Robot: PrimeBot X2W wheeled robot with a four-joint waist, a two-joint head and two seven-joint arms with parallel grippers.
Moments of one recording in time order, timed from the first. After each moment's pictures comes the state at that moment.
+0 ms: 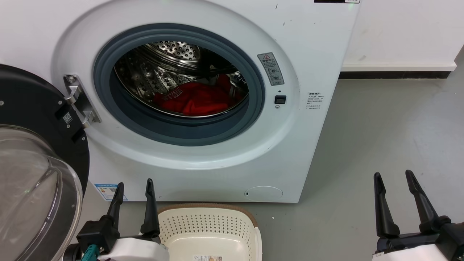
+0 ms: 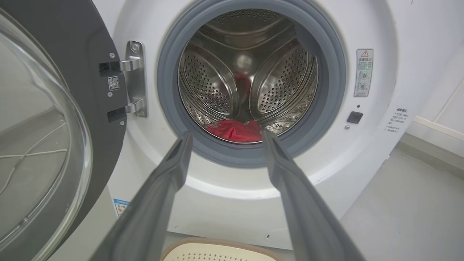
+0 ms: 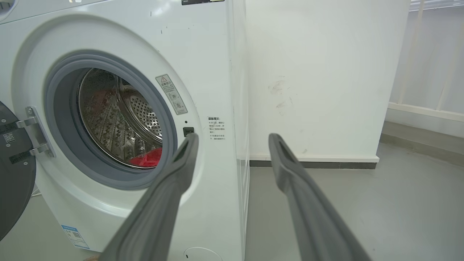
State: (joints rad) left arm 0.06 0.05 -0.04 0.04 -0.23 0.02 -0.22; right arm 0.14 -0.05 -0.03 -0.14 0.12 0.13 -0.22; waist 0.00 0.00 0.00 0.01
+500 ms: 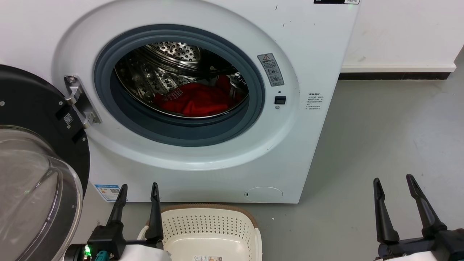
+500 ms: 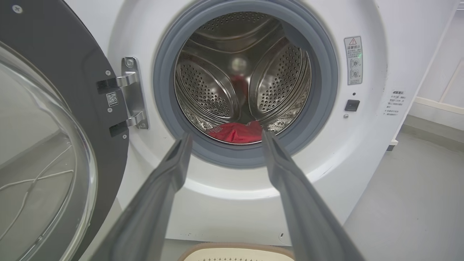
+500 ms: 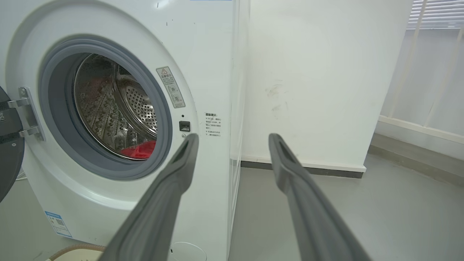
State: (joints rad) left arm 0.08 0.05 -0.05 0.03 -0.12 0.03 -0.25; right arm 0.17 -0.05 -0.04 -0.15 0.02 0.13 -0.25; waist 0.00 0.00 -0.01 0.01
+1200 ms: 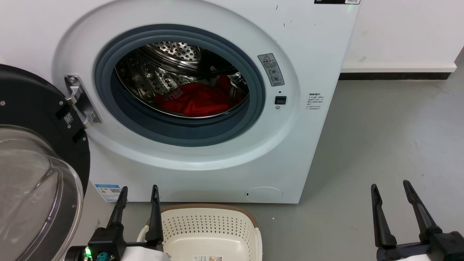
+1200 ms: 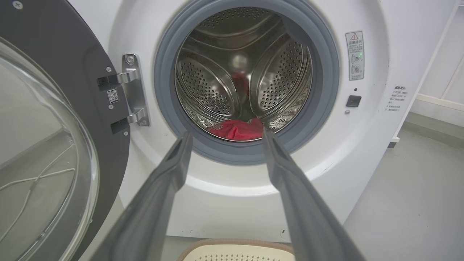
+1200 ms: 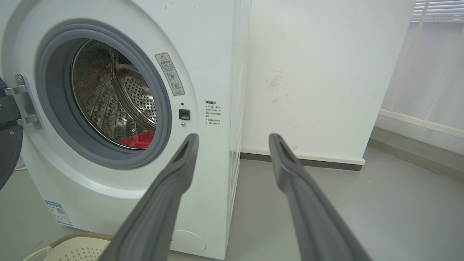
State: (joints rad) left arm 0.08 0.05 -0.05 0.04 -0.11 0.03 -0.26; right arm 0.18 -0.05 -0.04 -0.11 0.01 0.13 -0.26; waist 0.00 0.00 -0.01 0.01
